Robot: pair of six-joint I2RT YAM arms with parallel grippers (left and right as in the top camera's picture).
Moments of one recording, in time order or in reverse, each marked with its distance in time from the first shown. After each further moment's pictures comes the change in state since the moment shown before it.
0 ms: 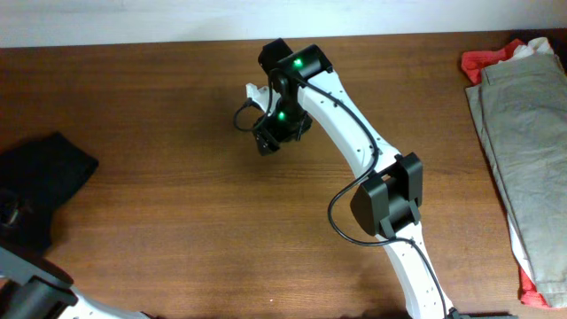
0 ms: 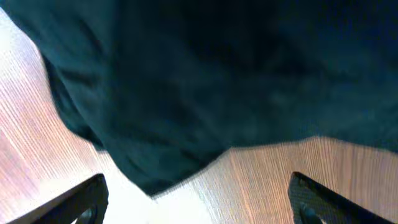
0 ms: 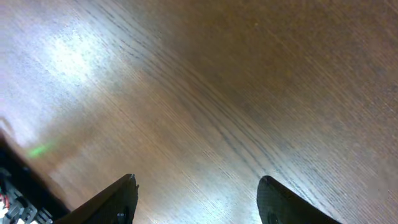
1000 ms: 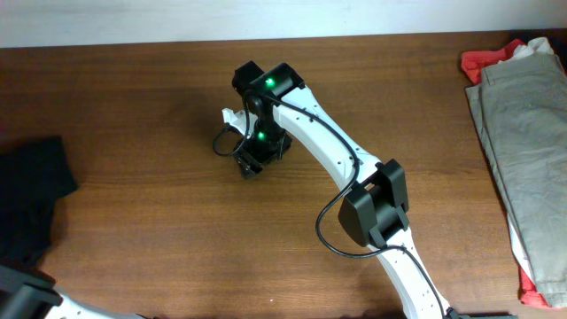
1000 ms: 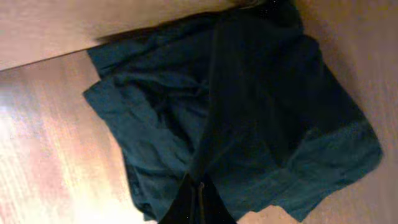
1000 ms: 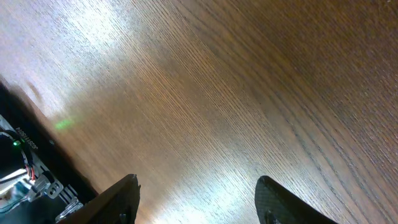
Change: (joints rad) left arm 0.119 0.080 0.412 -0.043 0.005 0.048; right arm 0.104 0.000 -0.042 -0.026 -0.052 0.000
